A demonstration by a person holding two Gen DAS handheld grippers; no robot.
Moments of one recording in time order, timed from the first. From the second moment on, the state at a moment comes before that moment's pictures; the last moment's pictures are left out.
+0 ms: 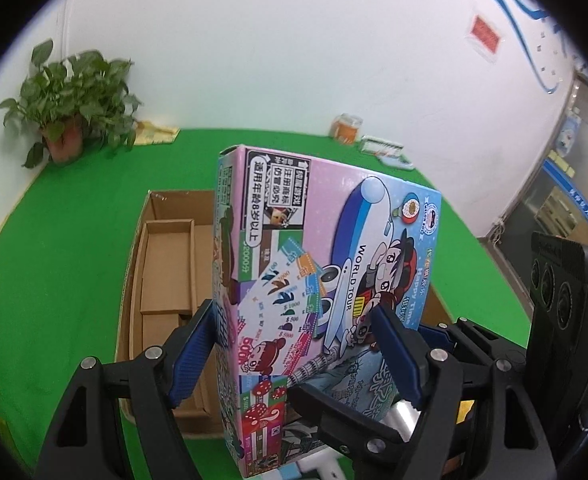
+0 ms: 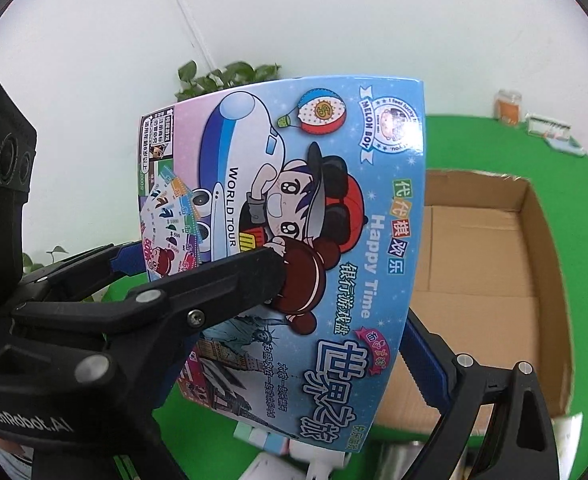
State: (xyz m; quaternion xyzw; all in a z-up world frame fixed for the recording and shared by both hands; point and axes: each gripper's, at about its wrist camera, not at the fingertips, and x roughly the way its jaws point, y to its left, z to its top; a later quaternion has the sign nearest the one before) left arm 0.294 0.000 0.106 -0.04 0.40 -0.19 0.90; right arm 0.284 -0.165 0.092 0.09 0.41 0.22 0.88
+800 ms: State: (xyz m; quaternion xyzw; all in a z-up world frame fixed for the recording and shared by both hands) left arm 0.372 0.009 -0.005 -0.04 0.53 -0.14 0.84; right arm 0.396 -0.122 -0.026 0.10 0.54 0.22 0.81
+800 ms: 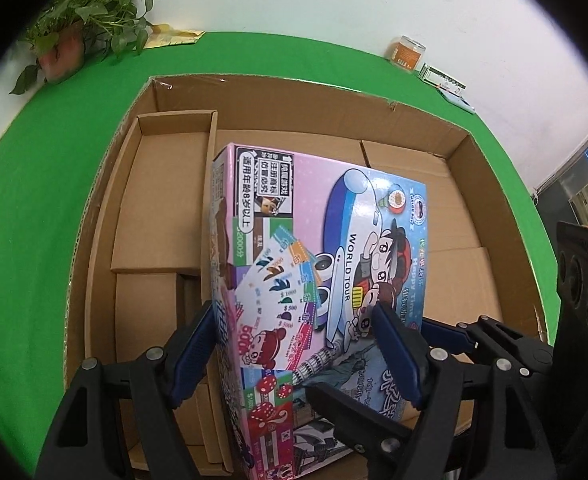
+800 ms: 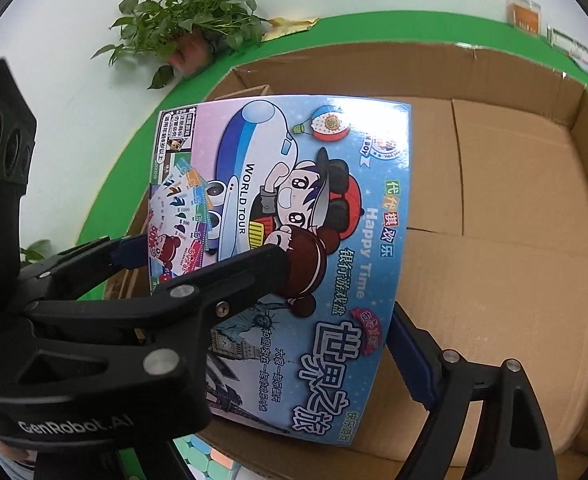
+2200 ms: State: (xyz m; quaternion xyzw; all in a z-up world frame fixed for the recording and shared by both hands) left arm 0.258 0.068 -0.011 -0.02 0.49 -0.12 0.87; right arm 0.264 -0.306 -0.009 0.03 0.48 0.06 0.87
